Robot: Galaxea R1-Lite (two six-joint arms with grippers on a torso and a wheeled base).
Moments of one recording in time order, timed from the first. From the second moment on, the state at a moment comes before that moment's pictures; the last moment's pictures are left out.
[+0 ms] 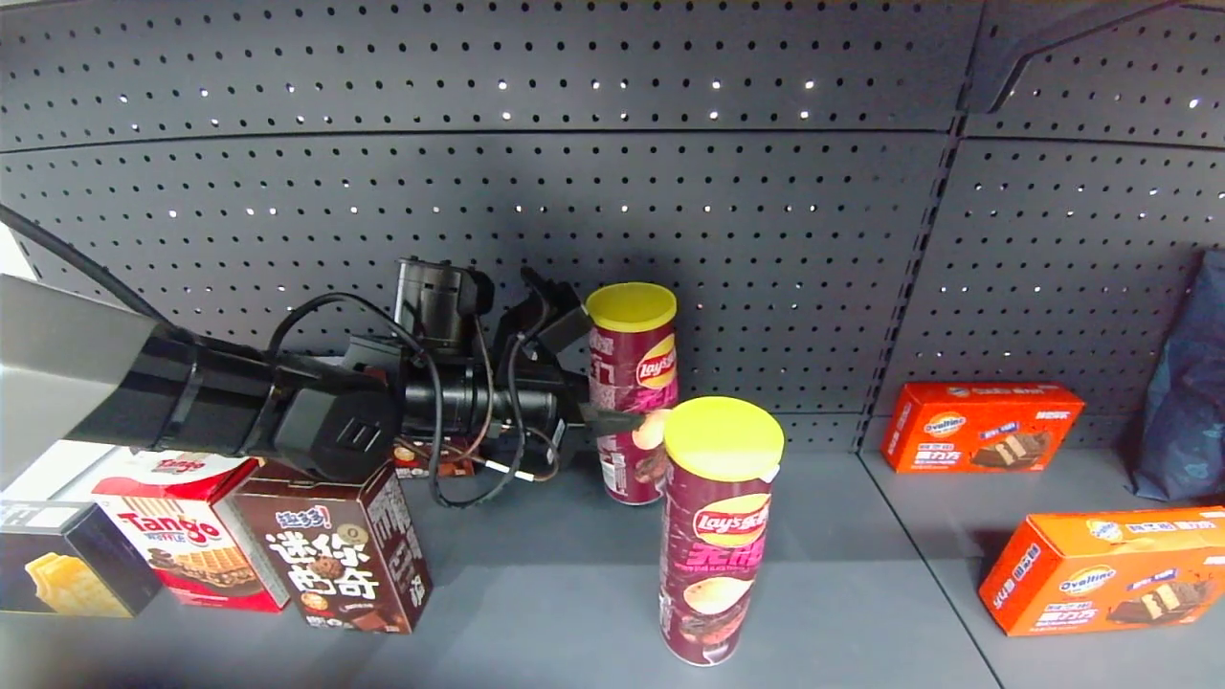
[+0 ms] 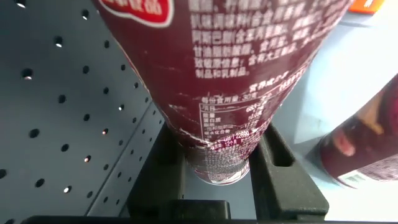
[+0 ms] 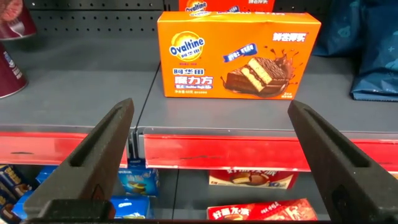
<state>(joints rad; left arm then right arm) -0.40 1.99 -1.20 -0.36 -0.68 0.39 0.00 0.00 0.00 0.00 0.03 0.00</state>
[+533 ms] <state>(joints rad) -0.41 2.04 -1.24 -0.36 -0.68 0.39 0.00 0.00 0.00 0.00 0.03 0.00</state>
